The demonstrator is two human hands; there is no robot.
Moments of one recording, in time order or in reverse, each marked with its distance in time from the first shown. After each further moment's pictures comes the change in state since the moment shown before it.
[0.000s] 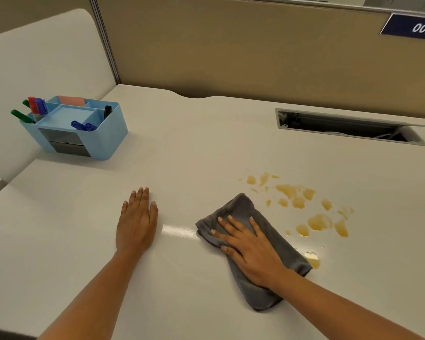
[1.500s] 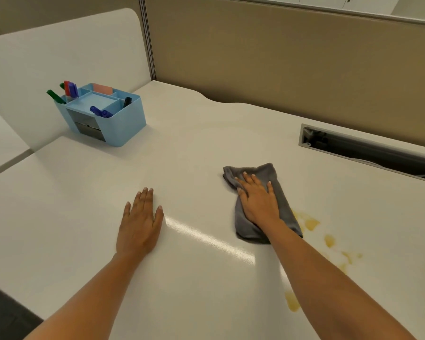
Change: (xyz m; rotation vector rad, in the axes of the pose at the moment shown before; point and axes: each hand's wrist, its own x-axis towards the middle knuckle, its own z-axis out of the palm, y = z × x) left_hand -0.029 0.045 0.025 0.064 0.062 -0.141; right_hand 0.118 0.102 -0.043 -0.010 0.163 0.175
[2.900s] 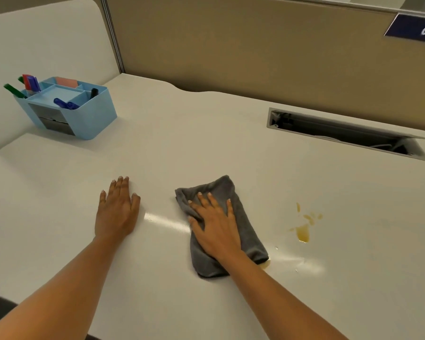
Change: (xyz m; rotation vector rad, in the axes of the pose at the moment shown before) left_hand -0.004 0.008 -0.002 0.018 0.003 0.002; right_hand -0.118 -0.050 0.016 0.161 -0.009 -0.079
